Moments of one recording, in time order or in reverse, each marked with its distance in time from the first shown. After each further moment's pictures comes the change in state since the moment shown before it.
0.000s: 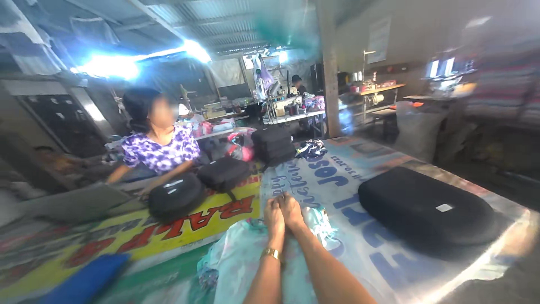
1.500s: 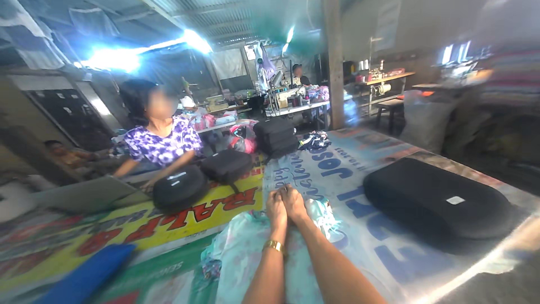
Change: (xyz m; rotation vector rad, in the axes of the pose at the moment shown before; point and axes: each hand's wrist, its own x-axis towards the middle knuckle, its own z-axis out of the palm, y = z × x) left_hand -0.003 0.001 -0.001 -0.017 -0.009 0.001; right_hand 0.002 0.003 0.001 -0.002 -0.003 -0.023
